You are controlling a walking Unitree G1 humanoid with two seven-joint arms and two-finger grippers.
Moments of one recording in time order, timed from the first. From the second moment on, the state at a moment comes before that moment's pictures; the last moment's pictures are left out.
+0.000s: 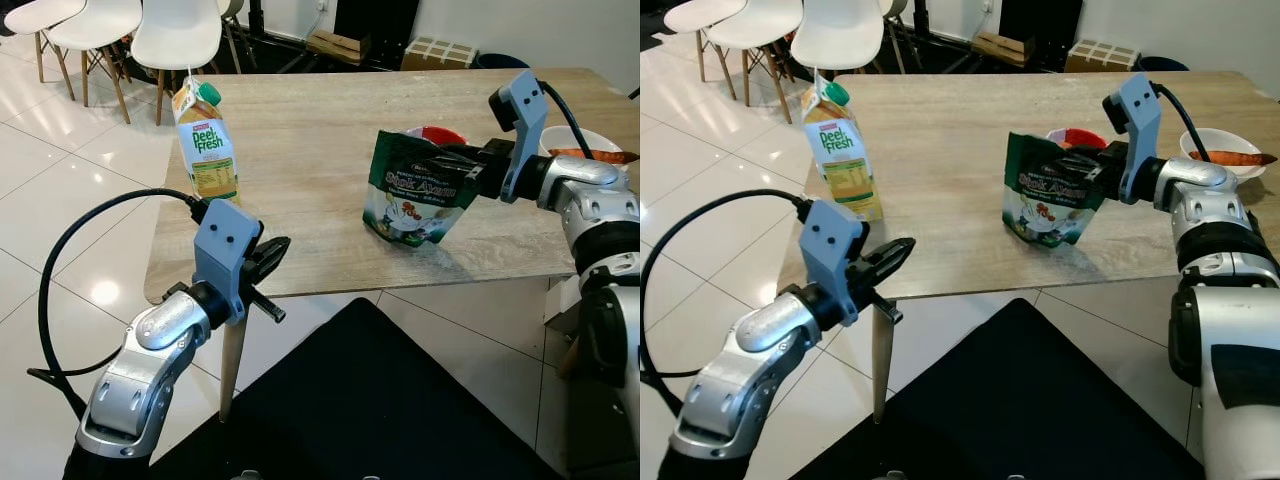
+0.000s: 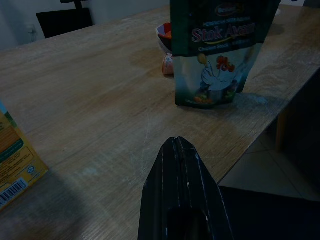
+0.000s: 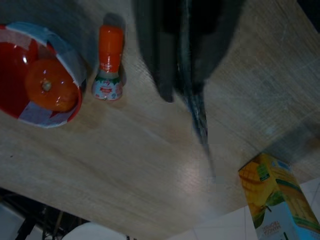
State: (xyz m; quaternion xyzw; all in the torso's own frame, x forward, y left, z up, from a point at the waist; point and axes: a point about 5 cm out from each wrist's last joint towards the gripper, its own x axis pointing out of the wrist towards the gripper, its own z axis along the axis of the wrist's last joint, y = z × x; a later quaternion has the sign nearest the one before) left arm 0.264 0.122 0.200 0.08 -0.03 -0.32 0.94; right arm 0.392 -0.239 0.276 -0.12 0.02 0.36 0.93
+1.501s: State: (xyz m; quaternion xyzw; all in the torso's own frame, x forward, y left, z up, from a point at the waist) left arm 0.257 0.115 0.149 0.09 0.07 -0.36 0.93; right arm 0.273 -0.332 0.212 0.00 0.22 0.50 0.84
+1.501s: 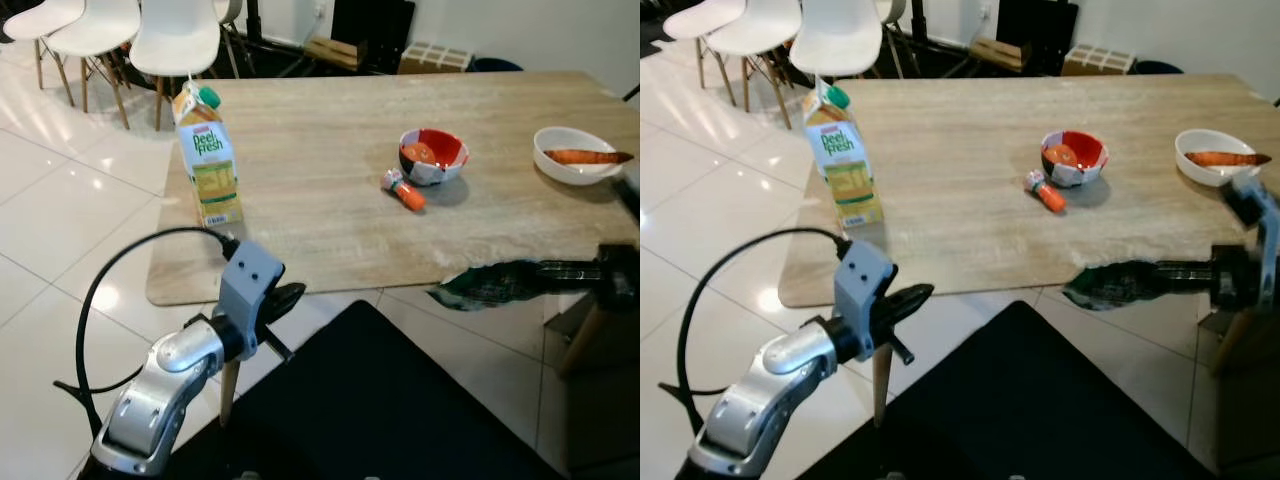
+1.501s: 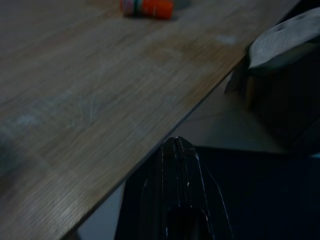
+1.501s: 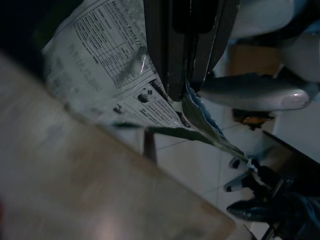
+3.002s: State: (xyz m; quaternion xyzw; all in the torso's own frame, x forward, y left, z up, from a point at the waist) left arm 0.227 0.196 -0.039 0.04 0.28 0.01 0.96; right arm 0.241 -0.181 -0.046 0.13 0.34 0.03 0.93
